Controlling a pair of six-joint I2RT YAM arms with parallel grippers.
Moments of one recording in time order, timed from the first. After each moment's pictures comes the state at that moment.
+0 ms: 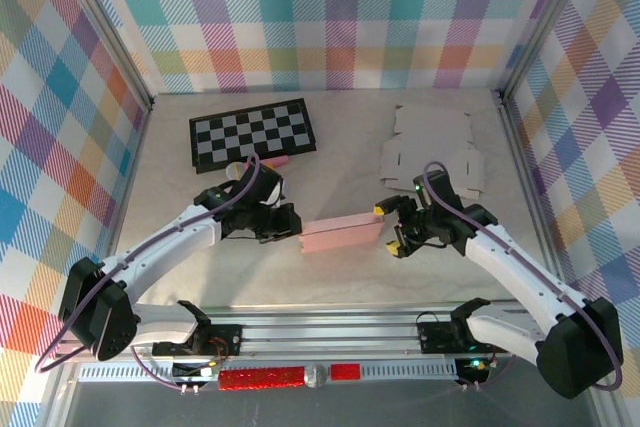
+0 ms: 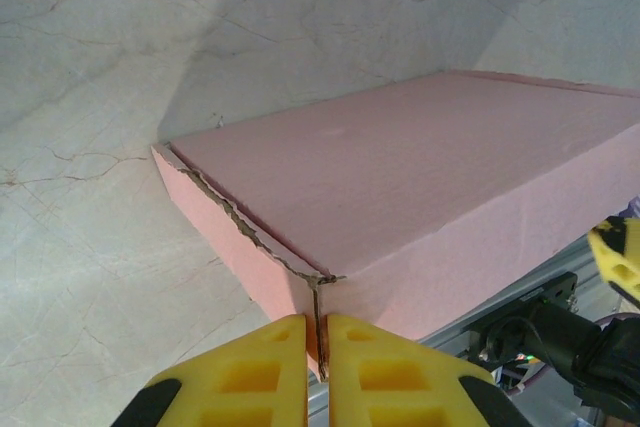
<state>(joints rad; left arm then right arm) -0.64 1.27 0.96 -0.72 0.33 -0.78 0.48 1.06 0.74 -0.63 -0.38 1.62</state>
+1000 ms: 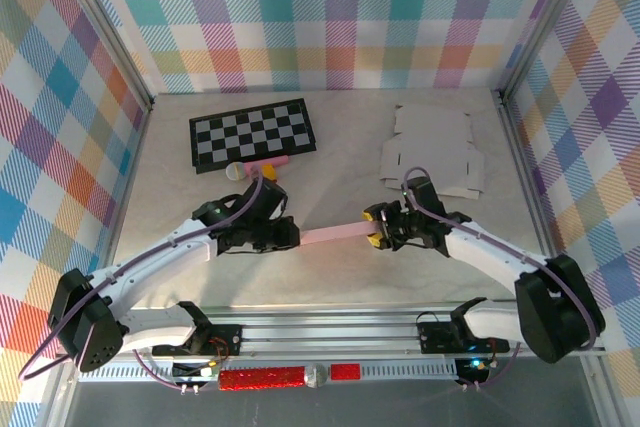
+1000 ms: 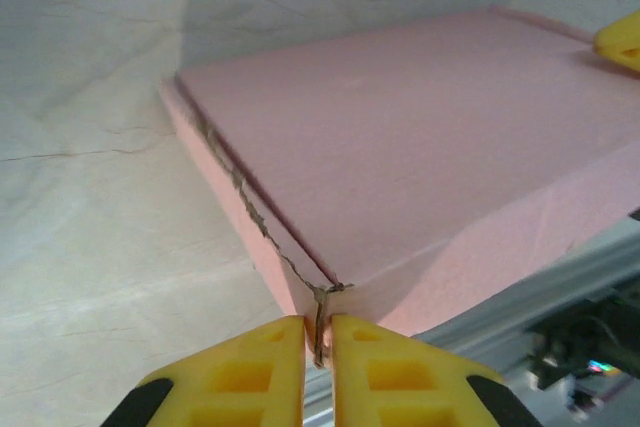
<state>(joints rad) -0.74 1.18 0.89 -0.75 0.15 -0.80 0.49 1.27 0.58 -0.15 -0.48 1.63</state>
